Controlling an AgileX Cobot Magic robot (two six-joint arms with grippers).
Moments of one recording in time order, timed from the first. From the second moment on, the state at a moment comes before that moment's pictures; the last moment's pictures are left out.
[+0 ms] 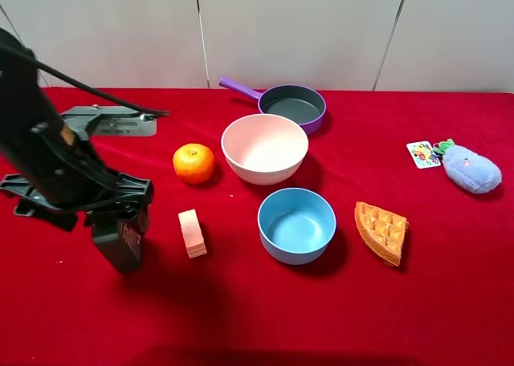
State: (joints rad) left arm -0.54 1.49 -0.75 0.04 0.70 -0.45; right arm -0.02 -0.01 -0.50 0.01 1.02 0.09
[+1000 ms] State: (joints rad) left arm -0.54 1.63 -0.75 0.03 0.58 -0.46; right arm -0.02 -0.01 -0.50 0.01 1.02 0.09
